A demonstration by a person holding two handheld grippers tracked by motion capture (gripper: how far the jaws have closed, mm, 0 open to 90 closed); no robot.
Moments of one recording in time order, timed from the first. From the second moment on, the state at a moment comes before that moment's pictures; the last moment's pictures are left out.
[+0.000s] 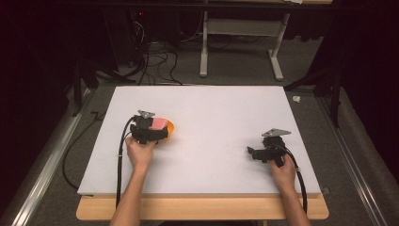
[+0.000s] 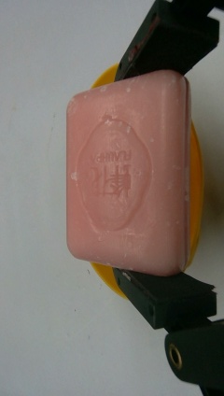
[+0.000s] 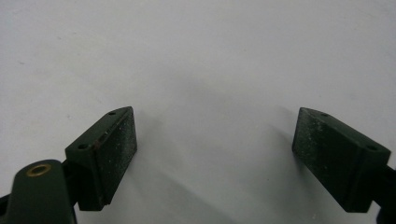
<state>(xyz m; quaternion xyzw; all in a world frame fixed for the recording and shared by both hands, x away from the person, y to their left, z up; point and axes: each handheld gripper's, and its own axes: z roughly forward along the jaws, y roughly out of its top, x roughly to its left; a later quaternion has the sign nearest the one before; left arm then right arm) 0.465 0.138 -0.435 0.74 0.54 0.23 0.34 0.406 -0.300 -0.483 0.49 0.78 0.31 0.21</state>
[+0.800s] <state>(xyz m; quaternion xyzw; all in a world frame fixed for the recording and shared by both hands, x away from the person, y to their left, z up) 0.470 0.135 -0.439 0.73 0.57 0.22 0.32 0.406 -0.300 -0.483 0.49 0.78 0.31 0.21</state>
